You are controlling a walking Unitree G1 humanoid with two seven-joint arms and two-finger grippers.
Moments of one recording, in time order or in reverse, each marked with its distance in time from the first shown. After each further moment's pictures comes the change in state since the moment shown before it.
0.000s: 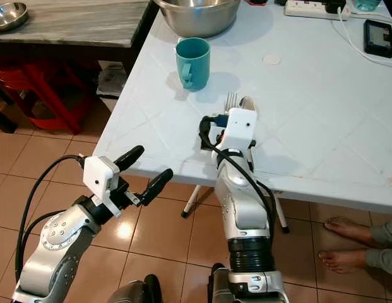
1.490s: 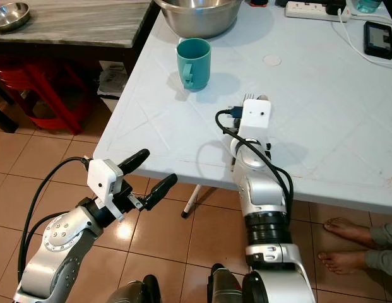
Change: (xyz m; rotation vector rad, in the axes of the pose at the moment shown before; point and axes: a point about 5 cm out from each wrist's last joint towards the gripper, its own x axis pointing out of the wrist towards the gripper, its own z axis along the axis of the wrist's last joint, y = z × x) left arm 0.000 -0.005 -0.002 -0.016 0.004 -0.049; right arm 0.024 -0.037 0.010 -0.122 0.087 -0.134
